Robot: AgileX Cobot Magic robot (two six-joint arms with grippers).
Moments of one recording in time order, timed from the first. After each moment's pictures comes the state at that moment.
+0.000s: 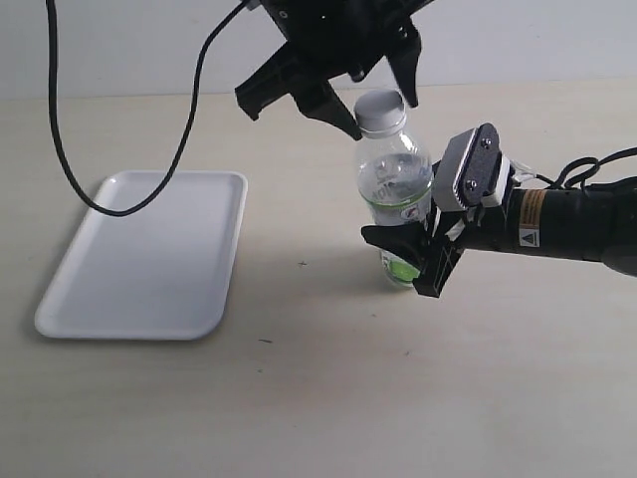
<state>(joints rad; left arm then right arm) -0.76 1.99 -1.92 -0.26 1.10 -0.86 0.01 2.00 -0.70 -1.06 -0.98 0.15</state>
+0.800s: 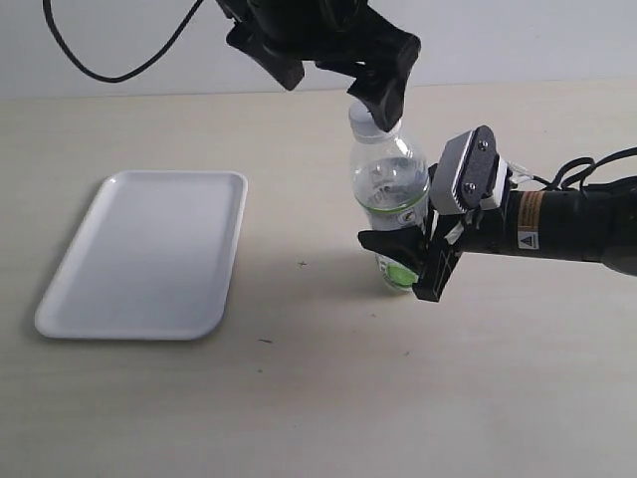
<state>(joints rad) -0.76 1.98 -1.96 -0.07 1.21 0.04 0.01 2.00 -0.70 -1.09 -0.99 0.18</state>
